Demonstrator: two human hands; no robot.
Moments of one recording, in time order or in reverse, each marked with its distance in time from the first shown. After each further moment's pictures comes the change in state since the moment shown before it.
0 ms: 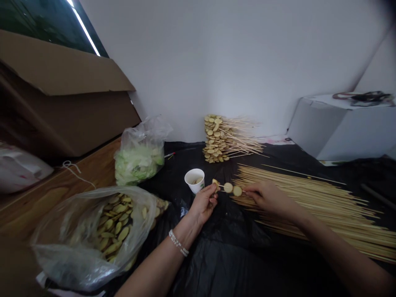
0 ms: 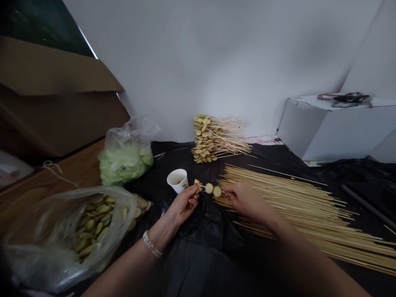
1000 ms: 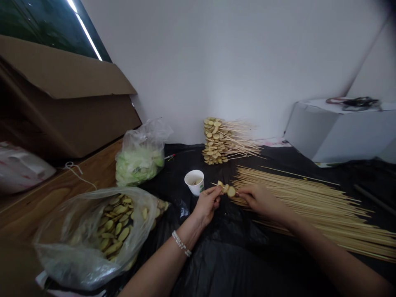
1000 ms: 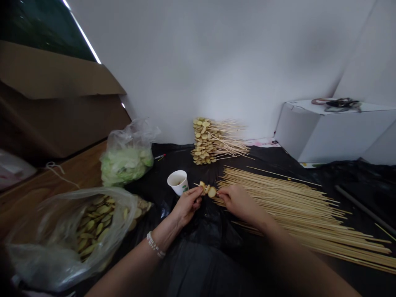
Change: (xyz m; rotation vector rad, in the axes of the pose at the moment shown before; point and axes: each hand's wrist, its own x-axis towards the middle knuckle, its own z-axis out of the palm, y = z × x) left_hand -0.001 -0.014 0.005 0.256 -0.069 0.150; right_hand 0.005 0.000 0.020 0.096 0.029 0.017
